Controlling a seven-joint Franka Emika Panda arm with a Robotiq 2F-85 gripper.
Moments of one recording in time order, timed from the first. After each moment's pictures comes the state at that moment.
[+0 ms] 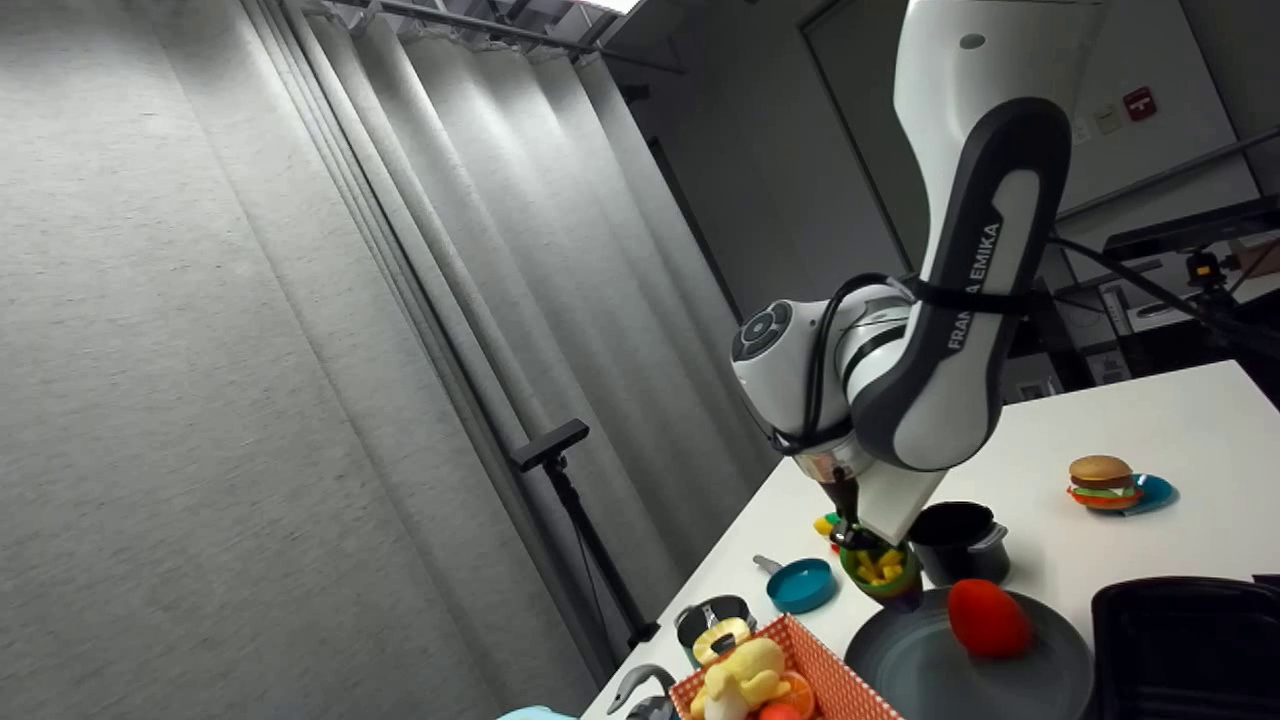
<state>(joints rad) 0.20 0.40 -0.31 -2.03 -0.58 2.51 0.88</state>
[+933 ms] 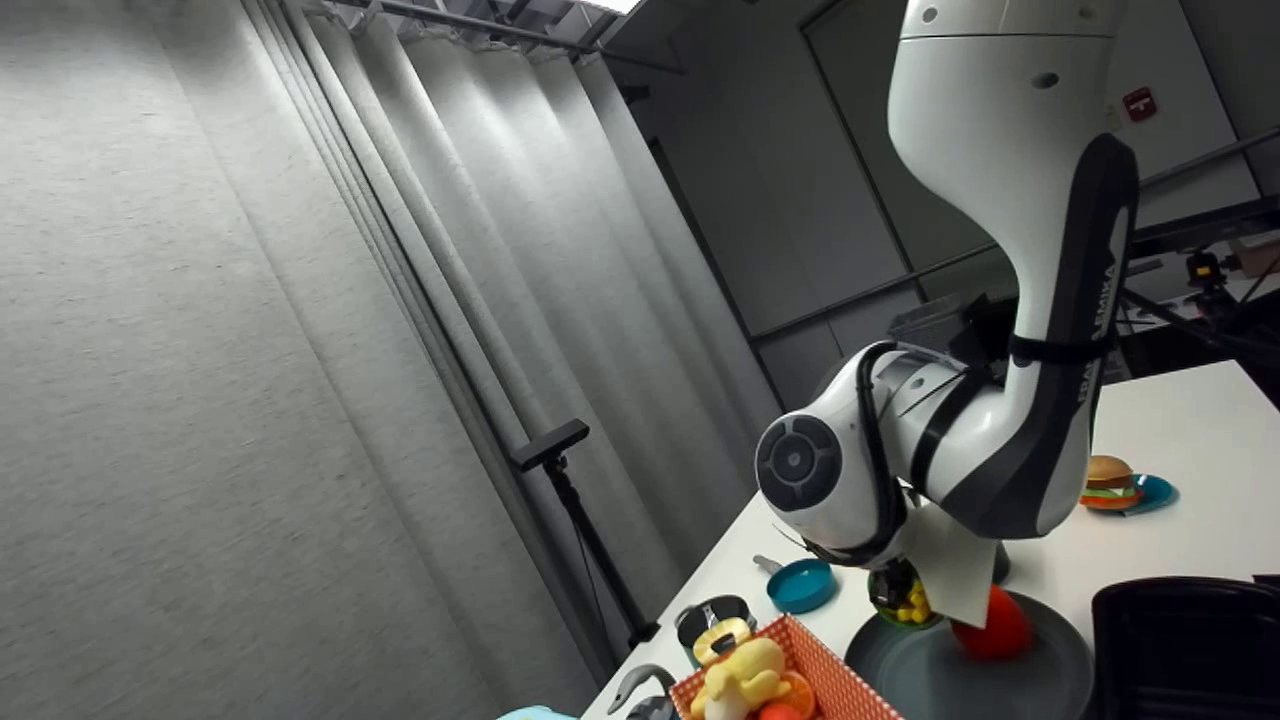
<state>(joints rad) 0.22 0.45 -0.21 -2.06 -1.12 2.37 1.15</state>
